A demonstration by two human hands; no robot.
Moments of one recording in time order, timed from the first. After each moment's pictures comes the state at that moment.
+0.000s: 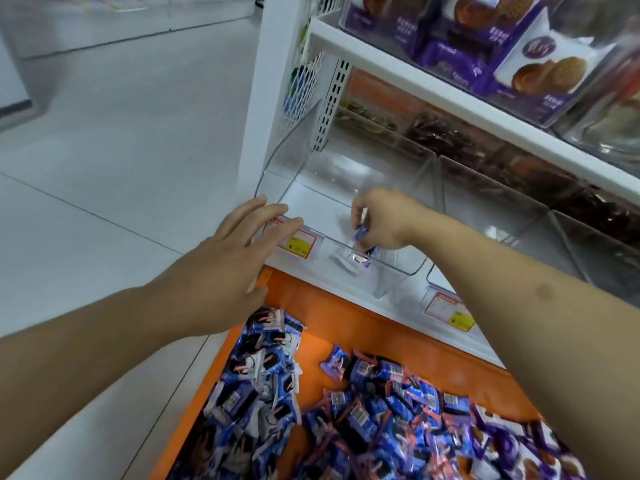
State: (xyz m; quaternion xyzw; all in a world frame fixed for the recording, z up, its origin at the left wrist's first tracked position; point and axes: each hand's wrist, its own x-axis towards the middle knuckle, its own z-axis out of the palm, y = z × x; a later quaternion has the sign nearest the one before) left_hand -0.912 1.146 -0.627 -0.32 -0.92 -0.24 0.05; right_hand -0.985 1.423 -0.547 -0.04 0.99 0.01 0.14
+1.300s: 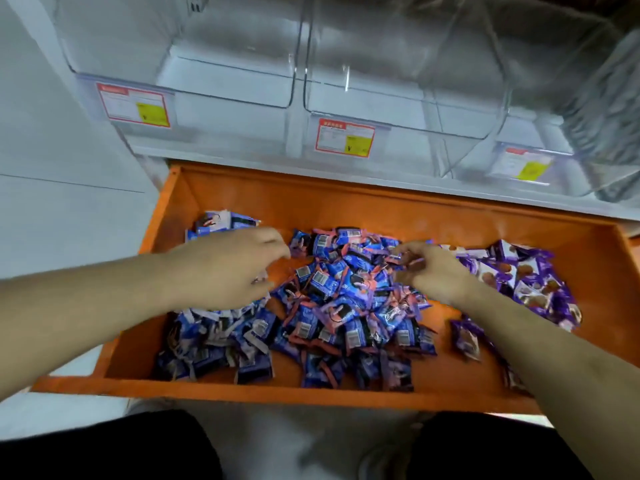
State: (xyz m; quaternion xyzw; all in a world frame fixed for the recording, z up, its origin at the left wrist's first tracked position) left_hand -0.802 1.280 -0.670 -0.50 -0.83 -0.06 -0.23; right_hand -0.675 1.613 -0.732 0.26 0.87 -0.39 0.18
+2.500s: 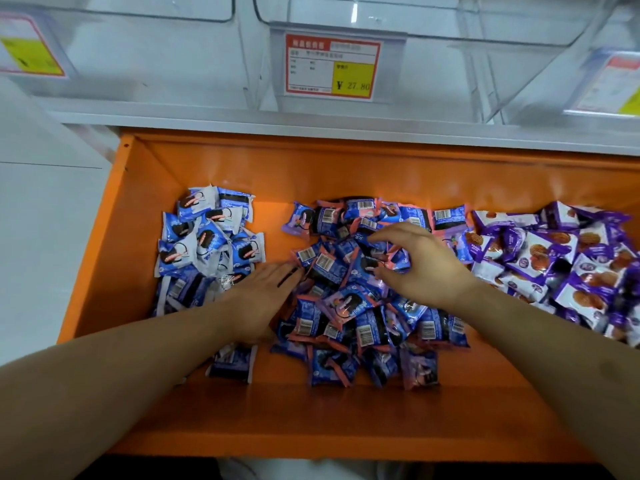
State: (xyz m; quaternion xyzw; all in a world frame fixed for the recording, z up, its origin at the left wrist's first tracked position) left_hand -0.786 1.304 -0.867 -0.47 -0.82 0.06 -0.33; right_hand -0.683 1.600 -0.794 0.09 0.93 -0.32 0.15
